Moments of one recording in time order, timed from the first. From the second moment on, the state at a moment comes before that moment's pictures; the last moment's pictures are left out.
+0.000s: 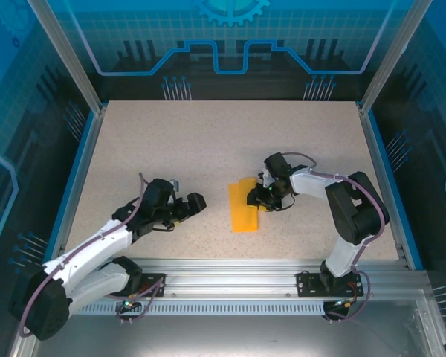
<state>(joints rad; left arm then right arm) -0.51 0.98 0.54 -0.38 0.24 -0.99 0.43 1.75 0.93 -0.47 -0.50 0.60</state>
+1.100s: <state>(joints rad) -0.57 1.18 0.62 -0.22 0.24 -0.98 0.40 1.69 0.84 -0.41 -0.51 0.58</state>
